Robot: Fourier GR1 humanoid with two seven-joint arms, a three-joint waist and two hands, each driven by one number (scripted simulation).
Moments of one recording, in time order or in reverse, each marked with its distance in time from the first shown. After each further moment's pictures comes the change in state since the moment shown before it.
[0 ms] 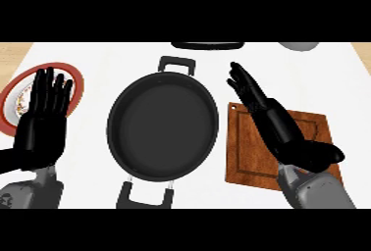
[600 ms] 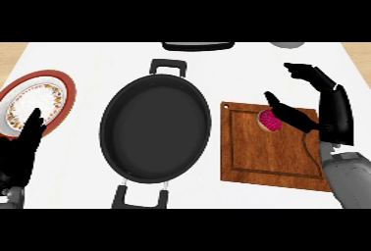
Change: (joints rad) left arm 0.146 0.223 -0.007 0.220 -0.224 0.066 0.266; right arm 0.017 -0.162 -0.178 0.145 0.385 -0.340 0.009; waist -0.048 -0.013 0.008
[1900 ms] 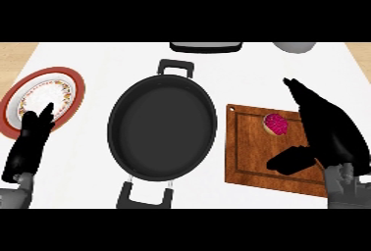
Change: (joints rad) left arm -0.087 0.009 -0.058 -0.005 -0.104 0.007 0.261; right arm -0.050 -0.081 0.179 -0.371 0.319 0.681 0.948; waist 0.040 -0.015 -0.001
